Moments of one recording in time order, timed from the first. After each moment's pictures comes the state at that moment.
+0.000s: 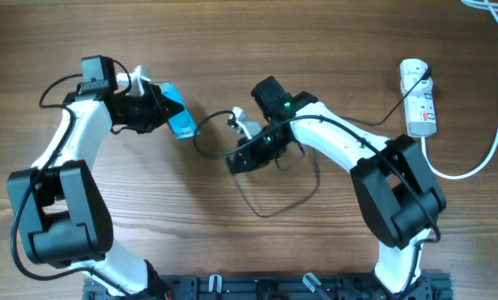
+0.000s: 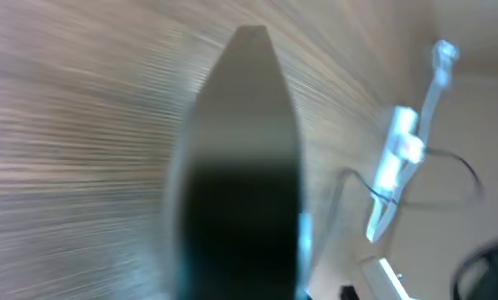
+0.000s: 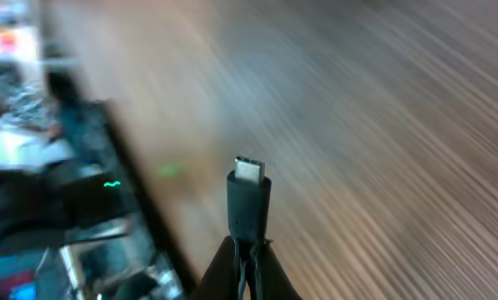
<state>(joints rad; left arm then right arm) 0.15 1.81 1.19 -0.61 0.77 -0.35 0.59 2.01 1.35 -0.74 -0.87 0.01</state>
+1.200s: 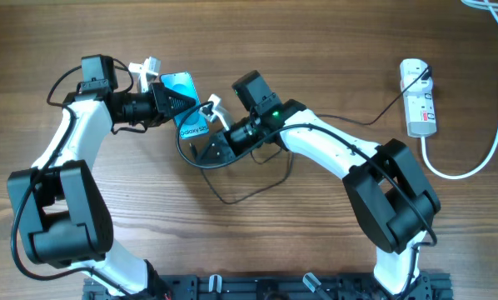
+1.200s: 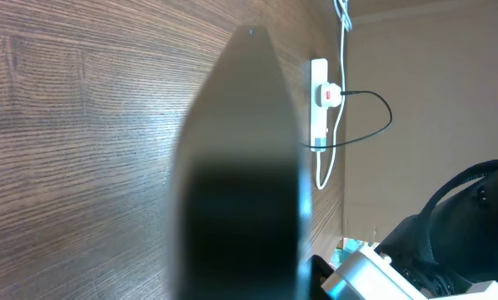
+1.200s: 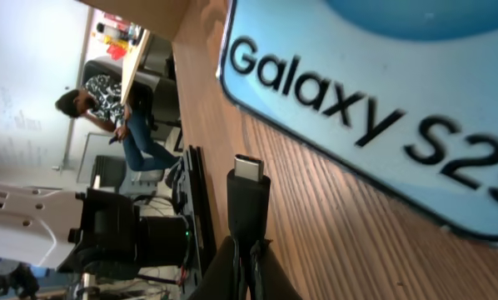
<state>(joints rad) 0.15 1.81 1.19 -0.59 1.04 -0.17 0.66 2.01 1.34 -0.33 -1.03 0.19</state>
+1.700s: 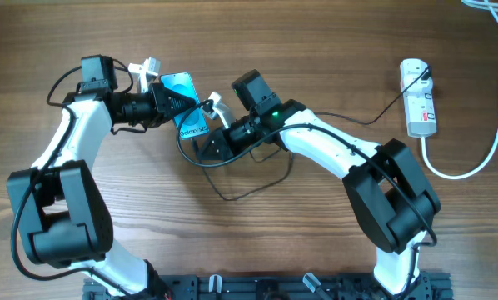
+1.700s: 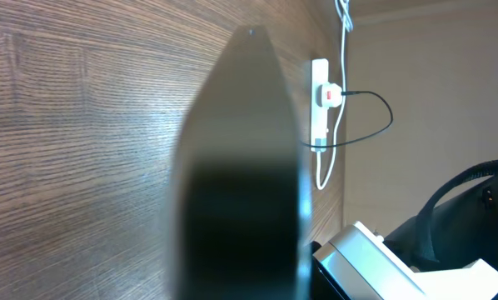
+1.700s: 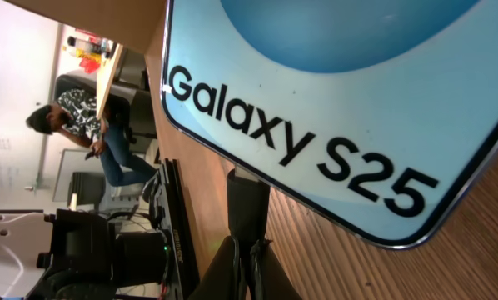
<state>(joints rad) 0.15 1.81 1.19 -0.59 1.04 -0.17 0.66 2.01 1.34 -0.32 -0.95 0.22</state>
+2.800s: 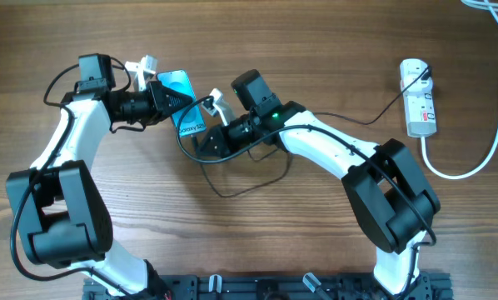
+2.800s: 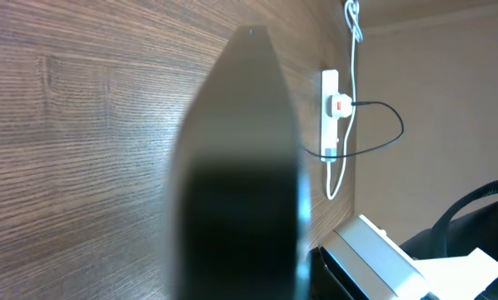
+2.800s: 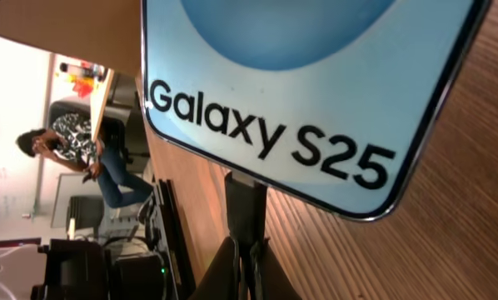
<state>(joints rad) 0.15 1.81 1.20 -0.58 1.01 -0.19 0.66 2.01 1.33 -0.23 -0.90 0.33</state>
